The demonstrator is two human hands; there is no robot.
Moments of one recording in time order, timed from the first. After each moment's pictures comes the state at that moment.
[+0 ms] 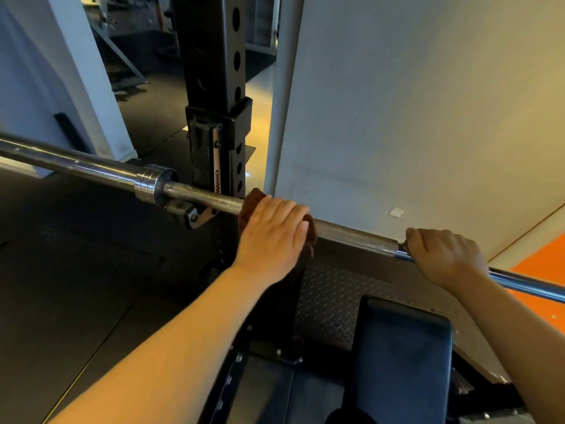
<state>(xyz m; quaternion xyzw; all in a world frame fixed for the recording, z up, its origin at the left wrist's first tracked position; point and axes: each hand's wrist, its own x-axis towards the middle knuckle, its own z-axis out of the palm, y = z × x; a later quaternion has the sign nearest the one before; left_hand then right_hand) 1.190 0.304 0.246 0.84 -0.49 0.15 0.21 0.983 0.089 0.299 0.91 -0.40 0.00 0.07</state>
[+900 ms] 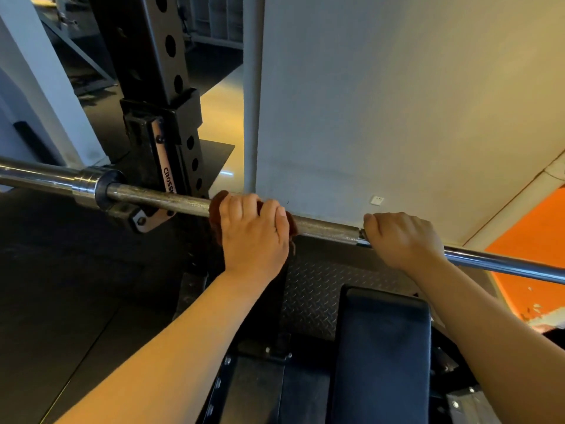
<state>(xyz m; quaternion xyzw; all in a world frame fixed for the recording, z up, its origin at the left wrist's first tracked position) 1.153 0.264 0.246 0.89 -0.37 0.19 0.19 0.987 0.086 0.299 0.93 -0.36 0.01 0.06</state>
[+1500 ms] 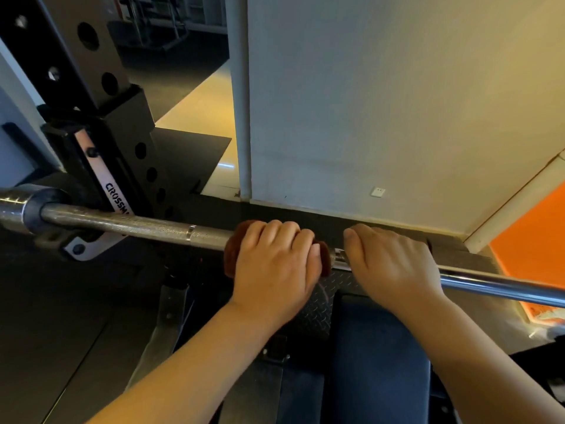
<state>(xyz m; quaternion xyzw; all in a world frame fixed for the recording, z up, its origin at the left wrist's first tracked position) 1.106 0.217 0.258 0.81 -0.52 0.20 0.18 0.978 0.083 0.298 0.94 -0.33 0.10 -0.01</state>
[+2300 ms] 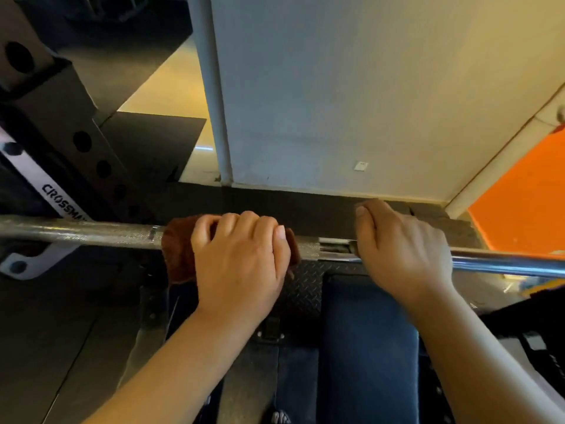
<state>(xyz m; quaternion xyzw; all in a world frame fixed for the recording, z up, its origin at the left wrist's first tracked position) 1.112 0.221 0.263 0.85 -0.46 0.19 0.16 0.962 0.076 0.293 0.90 -0.42 0.14 -0.02</state>
